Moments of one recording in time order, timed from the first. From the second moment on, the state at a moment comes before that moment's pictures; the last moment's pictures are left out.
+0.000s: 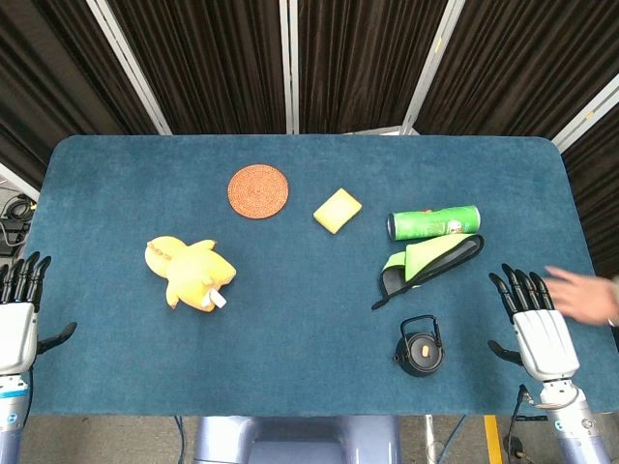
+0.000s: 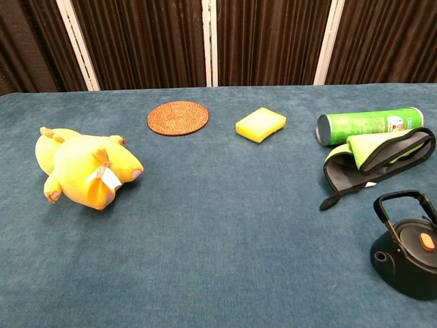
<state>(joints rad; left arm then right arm) -0.08 -1.26 -0.11 -1.62 1.44 1.56 0.22 0.15 -1.17 0.05 -1.65 -1.55 1.44 -0.13</state>
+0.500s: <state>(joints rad) -0.09 -1.27 -0.10 -1.61 1.45 1.56 0.22 0.14 -1.16 0.06 -1.65 -1.55 1.45 -0.12</state>
